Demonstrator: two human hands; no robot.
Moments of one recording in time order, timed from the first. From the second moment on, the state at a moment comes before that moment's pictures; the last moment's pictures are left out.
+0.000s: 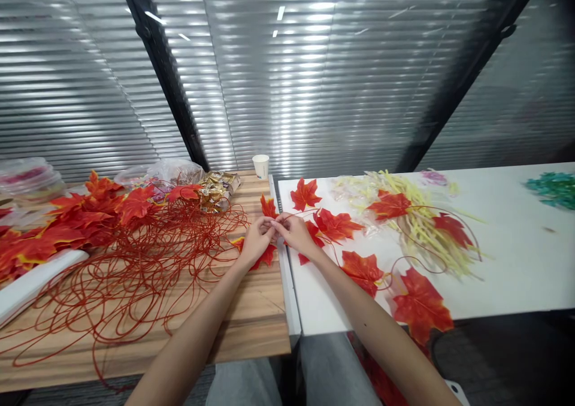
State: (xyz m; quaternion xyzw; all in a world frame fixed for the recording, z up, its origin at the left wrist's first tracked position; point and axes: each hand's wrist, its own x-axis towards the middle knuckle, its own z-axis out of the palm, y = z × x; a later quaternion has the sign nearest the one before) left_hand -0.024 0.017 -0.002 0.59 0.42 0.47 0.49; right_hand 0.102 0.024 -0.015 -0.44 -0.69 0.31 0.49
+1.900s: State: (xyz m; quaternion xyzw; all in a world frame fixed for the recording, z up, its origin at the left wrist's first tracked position) left_hand -0.028 0.019 -0.003 0.57 0.44 0.49 0.49; right_hand 0.101 0.024 -0.010 -0.41 -0.64 0.38 0.53
